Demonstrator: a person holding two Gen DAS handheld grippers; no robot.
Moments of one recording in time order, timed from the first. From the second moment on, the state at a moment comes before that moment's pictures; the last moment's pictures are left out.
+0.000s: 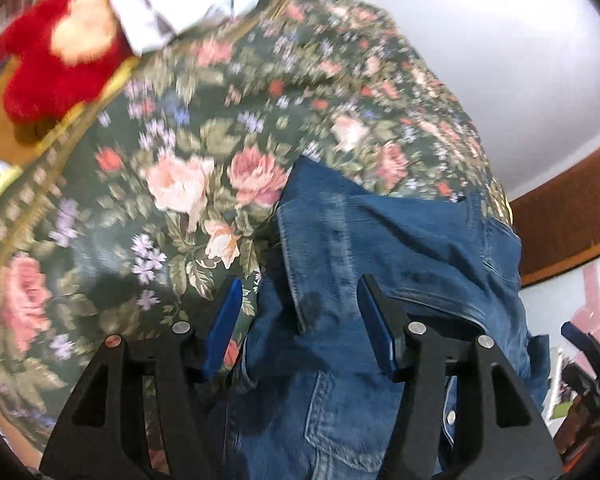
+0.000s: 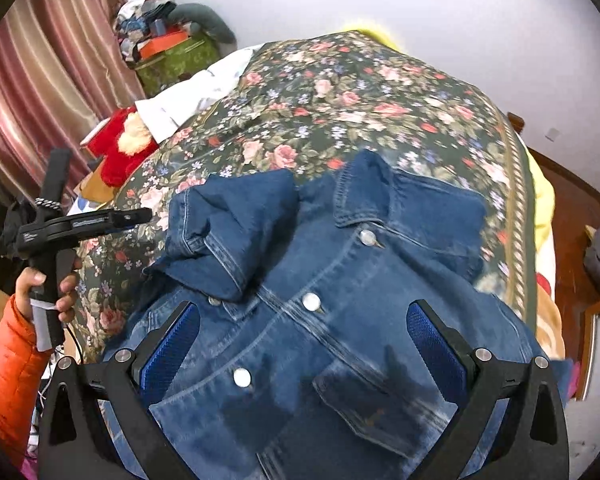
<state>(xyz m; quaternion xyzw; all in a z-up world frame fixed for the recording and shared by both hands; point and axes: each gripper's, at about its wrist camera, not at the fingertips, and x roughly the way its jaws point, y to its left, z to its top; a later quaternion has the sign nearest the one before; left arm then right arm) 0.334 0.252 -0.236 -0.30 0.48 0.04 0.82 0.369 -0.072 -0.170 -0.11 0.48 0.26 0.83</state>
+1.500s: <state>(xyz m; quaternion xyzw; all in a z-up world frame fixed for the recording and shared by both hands) 0.375 -0.083 -0.102 0.00 0.44 -0.20 0.88 0.345 -0.288 -0.164 0.07 0.46 0.19 0.86</state>
